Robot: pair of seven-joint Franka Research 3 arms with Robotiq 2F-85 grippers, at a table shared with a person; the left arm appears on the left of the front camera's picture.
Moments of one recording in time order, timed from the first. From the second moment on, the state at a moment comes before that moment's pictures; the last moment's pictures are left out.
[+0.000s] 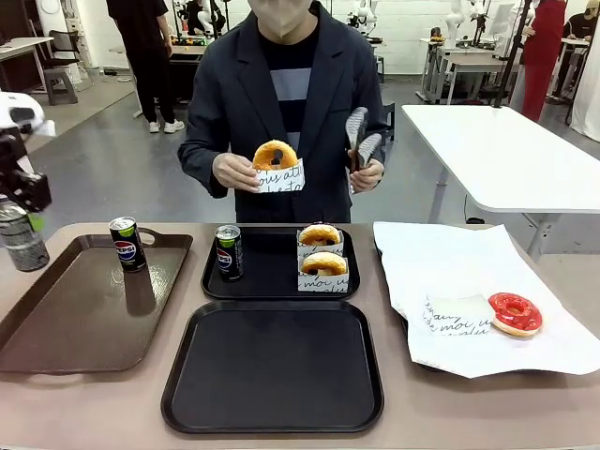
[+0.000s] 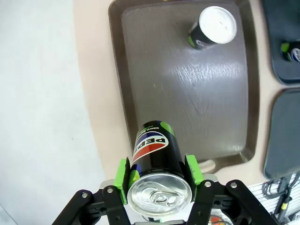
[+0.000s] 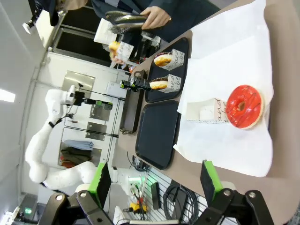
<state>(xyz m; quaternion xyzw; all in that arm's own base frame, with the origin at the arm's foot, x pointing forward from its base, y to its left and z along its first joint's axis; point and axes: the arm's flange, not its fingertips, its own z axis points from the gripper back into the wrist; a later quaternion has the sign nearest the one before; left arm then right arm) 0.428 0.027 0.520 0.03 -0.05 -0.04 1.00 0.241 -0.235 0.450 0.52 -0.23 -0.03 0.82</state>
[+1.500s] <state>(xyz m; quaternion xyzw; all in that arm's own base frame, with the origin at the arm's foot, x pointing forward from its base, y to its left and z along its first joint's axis) 0.331 -0.151 0.507 0.02 -0.07 -0.27 0.96 0.241 -0.234 0.450 0.52 -0.23 -0.03 0.82</state>
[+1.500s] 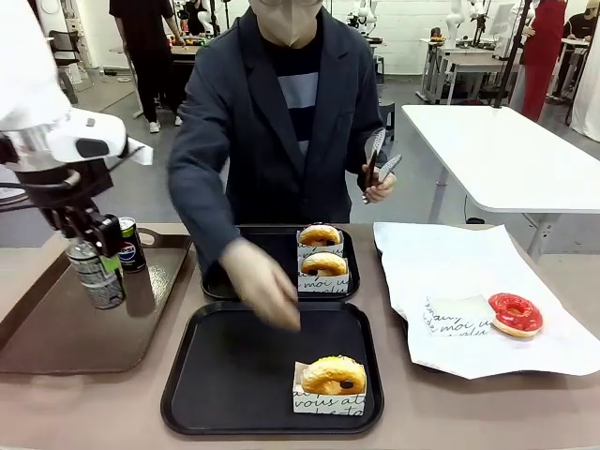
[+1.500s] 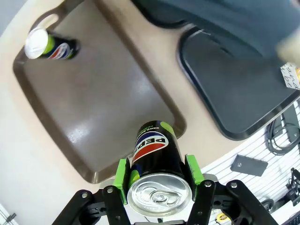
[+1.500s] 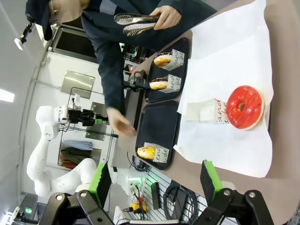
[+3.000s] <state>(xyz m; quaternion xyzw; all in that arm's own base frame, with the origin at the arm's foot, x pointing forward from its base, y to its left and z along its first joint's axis) 0.354 -0.195 0.478 0.01 -0.04 -0.33 0.94 0.241 -0.234 0.450 0.52 -0.23 -0.03 0.82</state>
